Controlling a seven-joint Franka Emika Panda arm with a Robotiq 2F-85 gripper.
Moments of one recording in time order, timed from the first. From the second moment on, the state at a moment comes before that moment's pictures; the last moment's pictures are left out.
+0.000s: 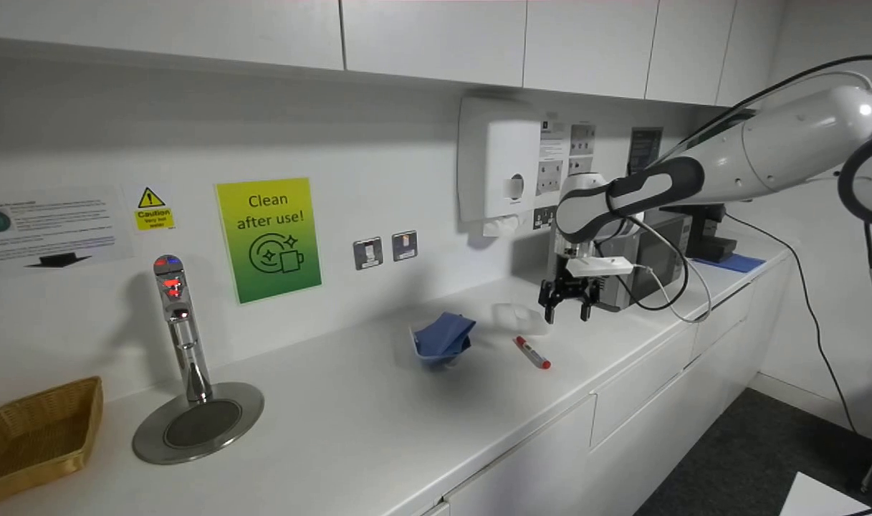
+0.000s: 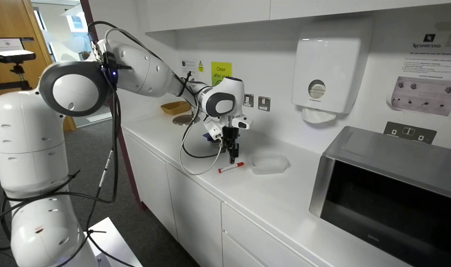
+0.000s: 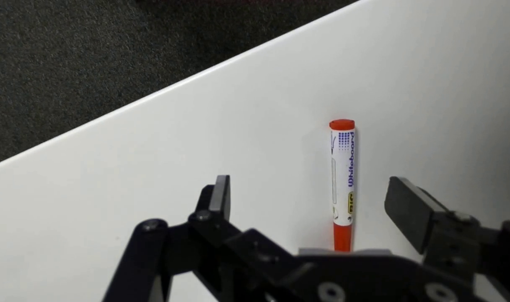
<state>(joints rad) -0.06 0.19 -0.09 -1.88 0.09 2.03 0.24</state>
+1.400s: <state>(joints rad) 0.03 0.52 -0.08 -1.57 0.03 1.96 0.33</state>
